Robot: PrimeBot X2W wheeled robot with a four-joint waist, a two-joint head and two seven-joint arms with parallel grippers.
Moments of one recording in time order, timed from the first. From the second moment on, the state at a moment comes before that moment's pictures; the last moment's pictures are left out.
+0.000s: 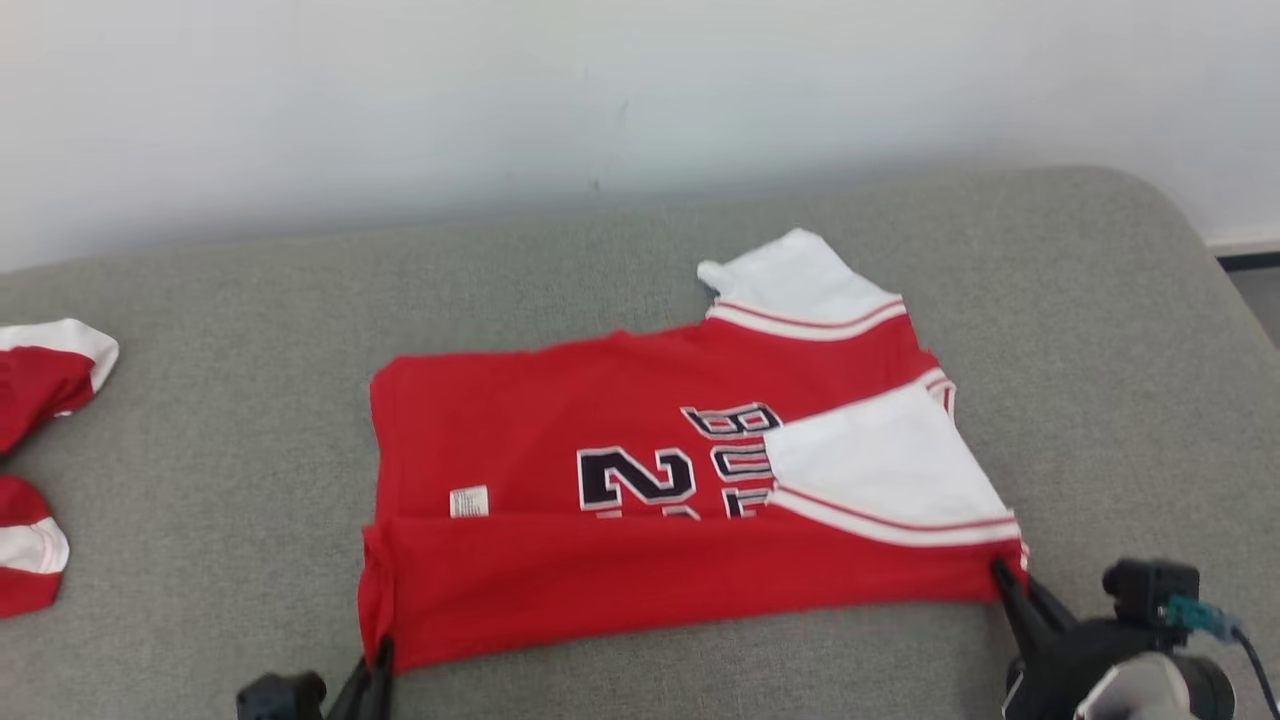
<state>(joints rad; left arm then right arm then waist) -0.23 0.30 -0.49 0.59 -0.65 0.06 -0.25 -0.32 -0.42 0.37 0.74 0.72 0.13 -0.17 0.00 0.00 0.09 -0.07</state>
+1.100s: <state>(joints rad) 0.05 0.36 -0.33 0.14 -0.52 0.21 -0.26 0.17 -0.23 -0.05 0.03 0.41 0.13 -0.14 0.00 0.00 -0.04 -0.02</state>
